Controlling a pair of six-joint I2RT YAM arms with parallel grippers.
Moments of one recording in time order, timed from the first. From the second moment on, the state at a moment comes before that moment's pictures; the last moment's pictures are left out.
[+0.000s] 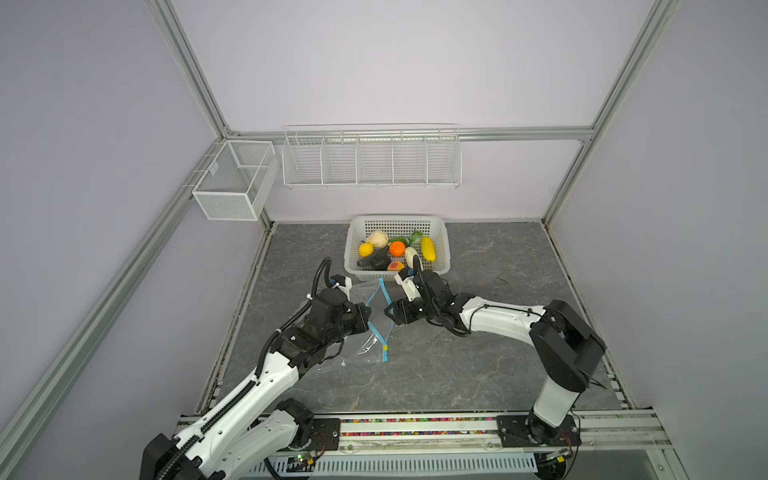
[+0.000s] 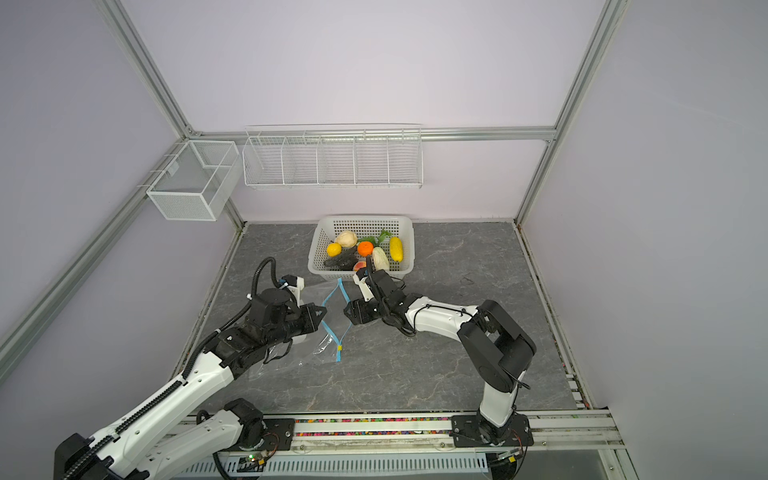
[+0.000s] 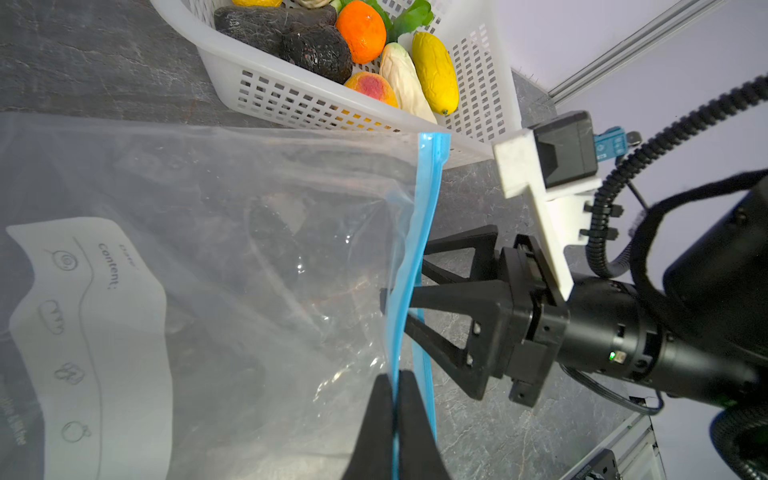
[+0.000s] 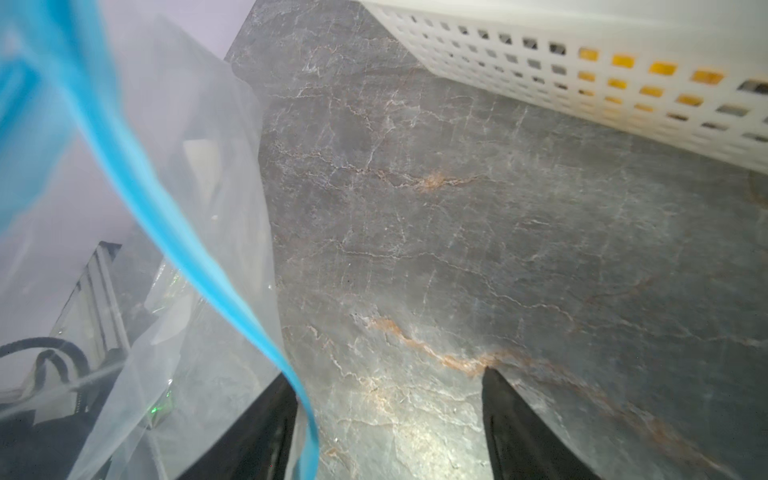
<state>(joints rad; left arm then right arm) -0.61 0.92 0.68 -0.38 0.08 -0.71 0.81 1.78 1.06 -0.01 -0.24 0.44</state>
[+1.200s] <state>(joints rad) -0.61 1.00 0.71 -0.40 0.01 -0.70 0.53 2.23 1.95 -0.73 0.10 0.20</state>
